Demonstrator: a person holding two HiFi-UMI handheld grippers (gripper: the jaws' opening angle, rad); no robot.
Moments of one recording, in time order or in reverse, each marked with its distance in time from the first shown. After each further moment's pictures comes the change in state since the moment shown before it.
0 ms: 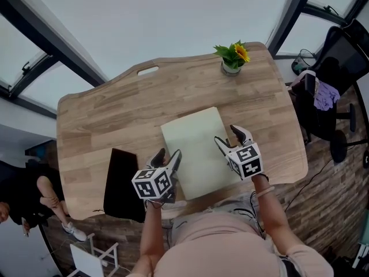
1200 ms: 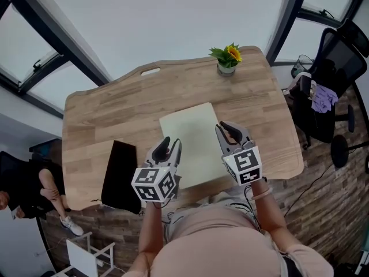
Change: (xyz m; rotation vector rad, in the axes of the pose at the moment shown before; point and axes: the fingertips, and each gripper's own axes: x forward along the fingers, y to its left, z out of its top) left arm -0.066 -0.099 0.044 0.215 -0.238 -0.020; right arm -0.098 0.032 0.071 -0.143 -0.285 -0.055
